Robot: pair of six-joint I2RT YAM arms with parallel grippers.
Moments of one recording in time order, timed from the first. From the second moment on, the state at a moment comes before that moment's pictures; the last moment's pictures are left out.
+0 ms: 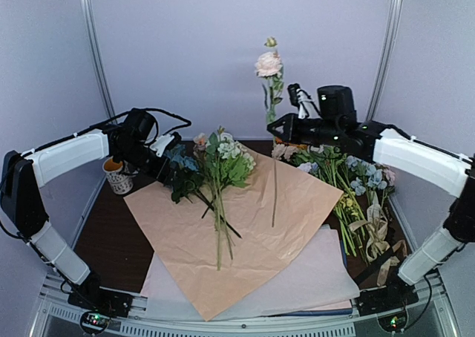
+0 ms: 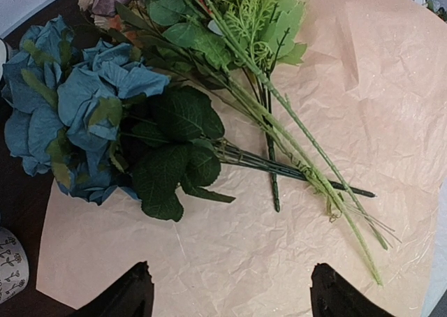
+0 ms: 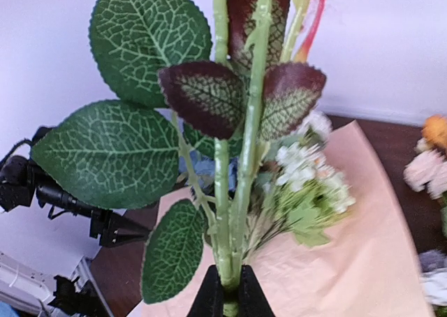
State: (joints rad) left arm -0.42 1.57 1.29 -0.72 0.26 0.08; right arm 0.63 1.44 1.33 -0.17 -0.16 0.46
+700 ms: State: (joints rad) left arm -0.42 1.57 1.29 -0.73 0.25 0.08; right arm 0.81 2.22 1.76 -0.22 -0.10 0.70
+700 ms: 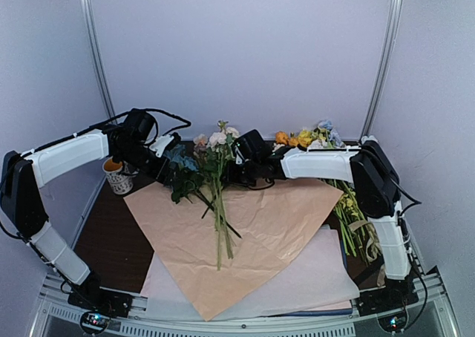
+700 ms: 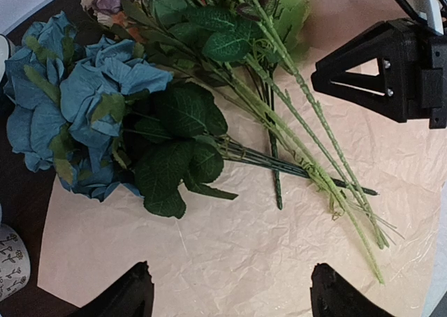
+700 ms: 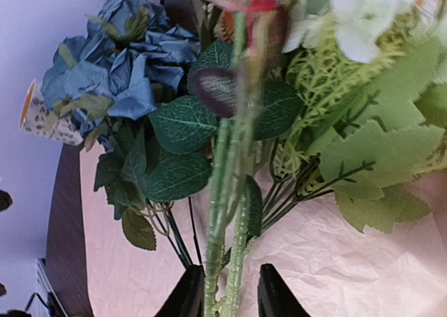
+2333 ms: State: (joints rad) left arm -0.44 1.36 1.09 -0.74 0.18 0.07; right arm 0.45 1.34 0.98 -0.60 0.13 0.52
